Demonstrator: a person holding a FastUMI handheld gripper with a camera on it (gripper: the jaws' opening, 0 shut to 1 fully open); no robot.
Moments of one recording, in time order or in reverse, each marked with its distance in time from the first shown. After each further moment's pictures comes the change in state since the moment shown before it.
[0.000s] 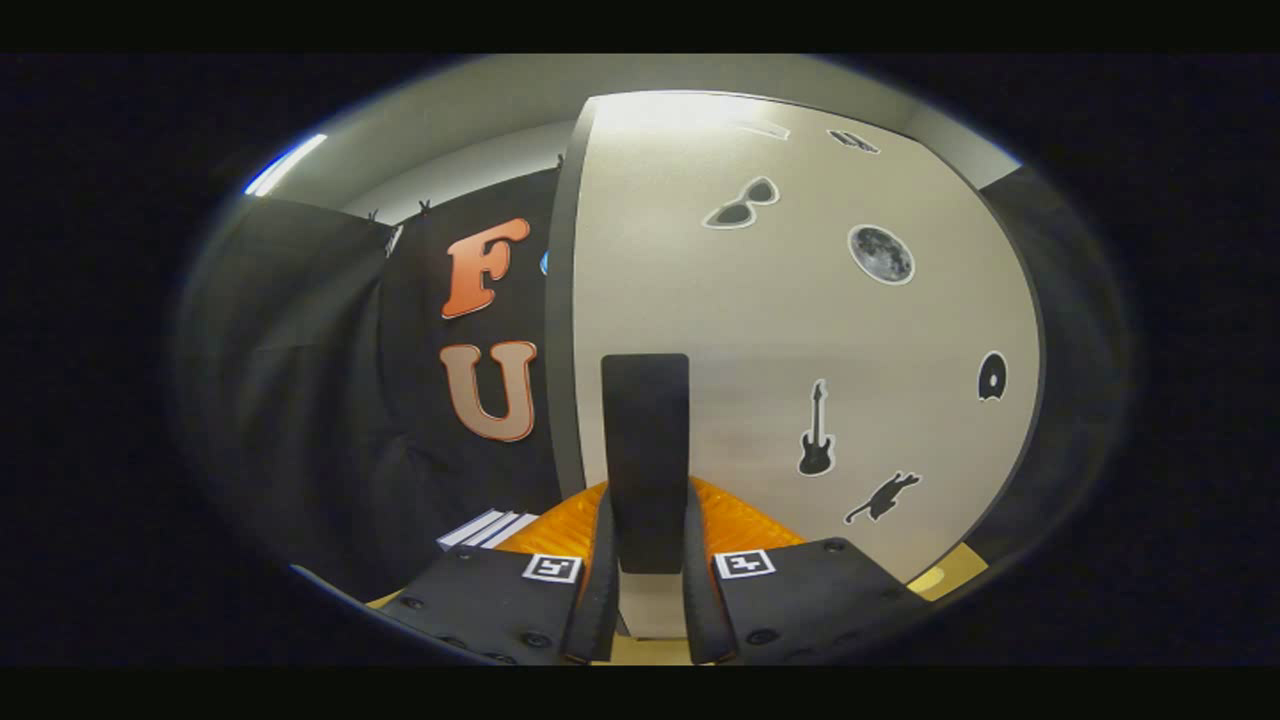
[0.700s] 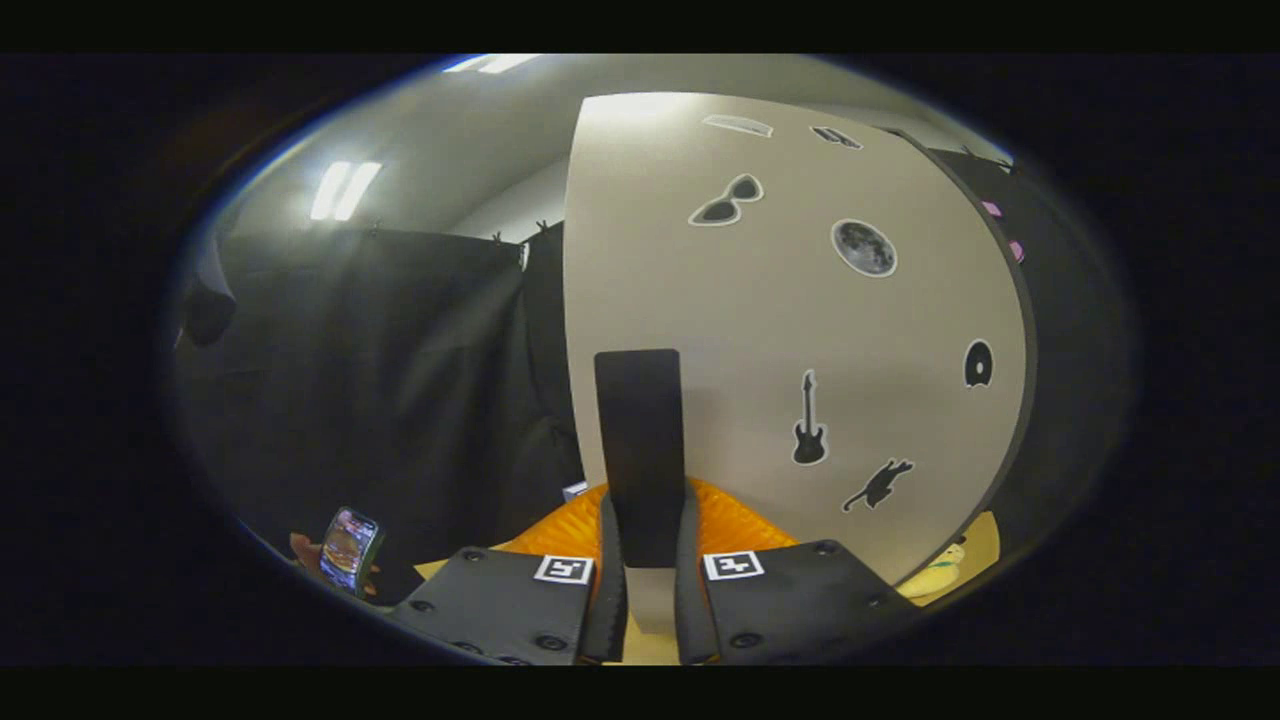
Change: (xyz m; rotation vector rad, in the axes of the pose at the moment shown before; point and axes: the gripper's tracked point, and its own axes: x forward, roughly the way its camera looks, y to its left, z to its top) arm -0.162 -0.023 -0.021 0.025 0.020 0.433
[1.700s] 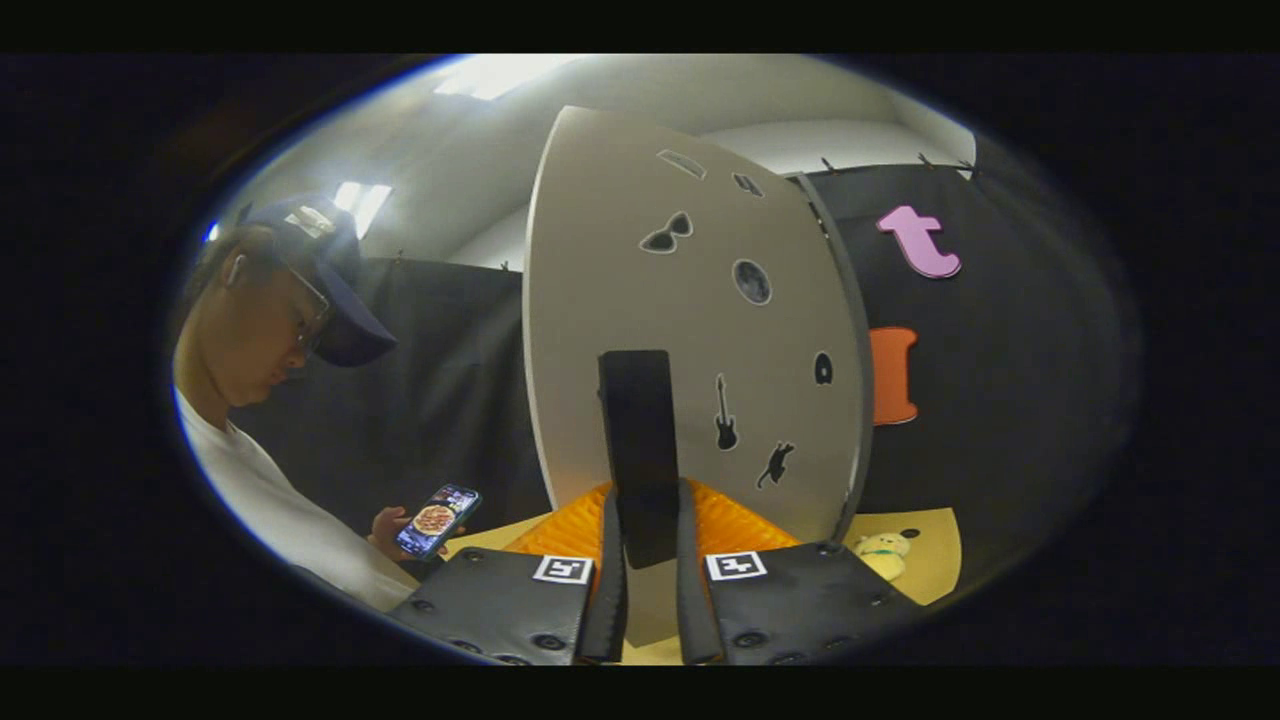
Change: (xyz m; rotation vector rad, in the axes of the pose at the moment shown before) arm -0.095 -0.021 0.018 0.008 -0.076 -0.054
